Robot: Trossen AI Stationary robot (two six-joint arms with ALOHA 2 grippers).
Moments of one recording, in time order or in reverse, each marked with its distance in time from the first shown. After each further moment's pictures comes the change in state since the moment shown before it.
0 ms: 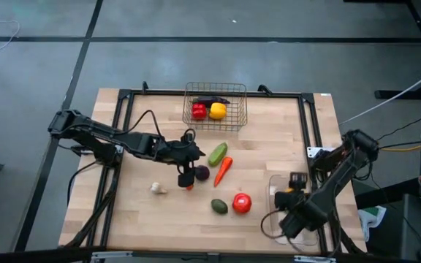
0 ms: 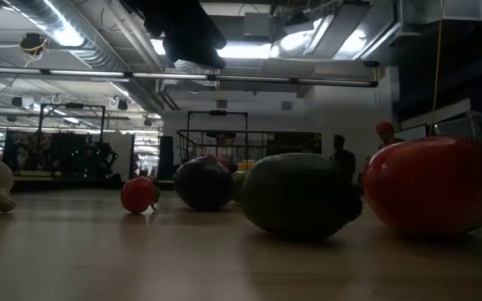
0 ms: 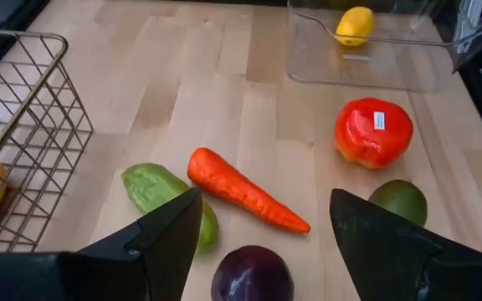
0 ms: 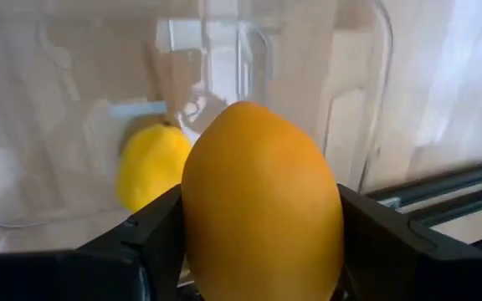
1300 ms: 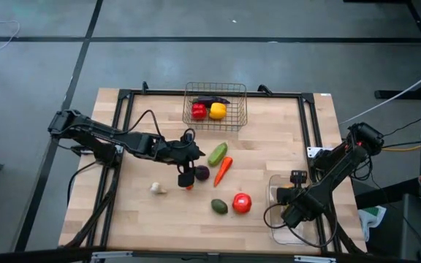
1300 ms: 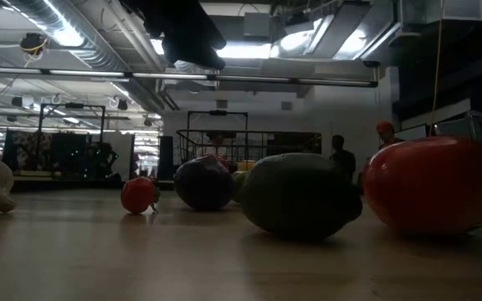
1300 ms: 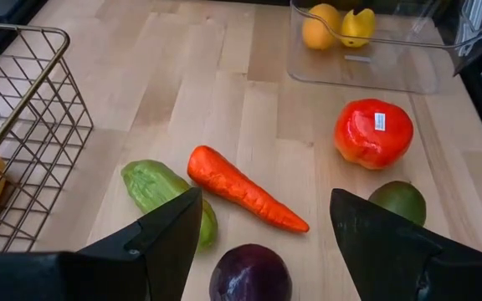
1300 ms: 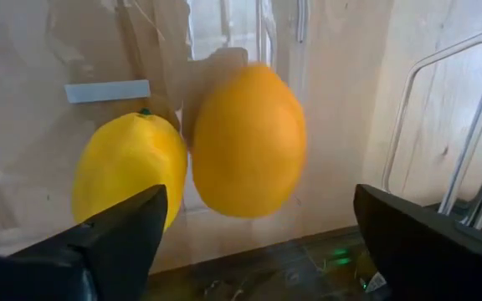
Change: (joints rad) left arm 0.000 0.000 0.000 -0.003 -0.001 -0.016; right arm -0.001 -0.110 -0.346 0.282 -0.065 0.000
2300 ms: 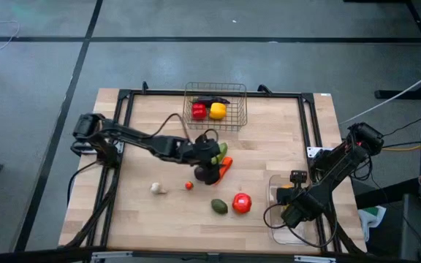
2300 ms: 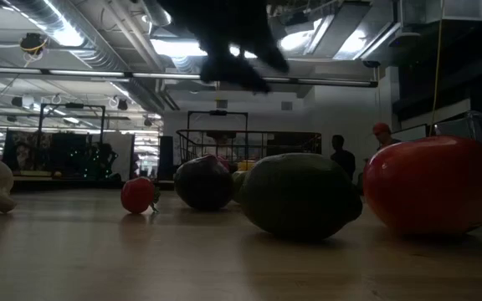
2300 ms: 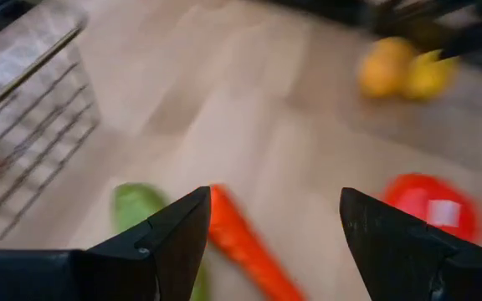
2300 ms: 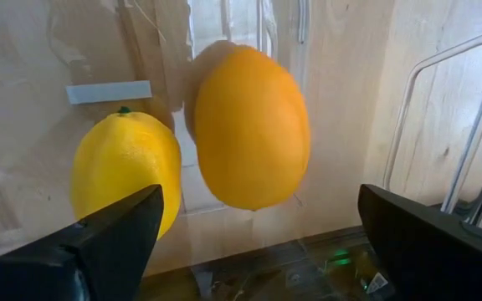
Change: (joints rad) left arm 0.047 0.297 0.212 0.048 -0.070 -0.203; right arm 0.000 0.001 0.000 0.002 0.000 0.000
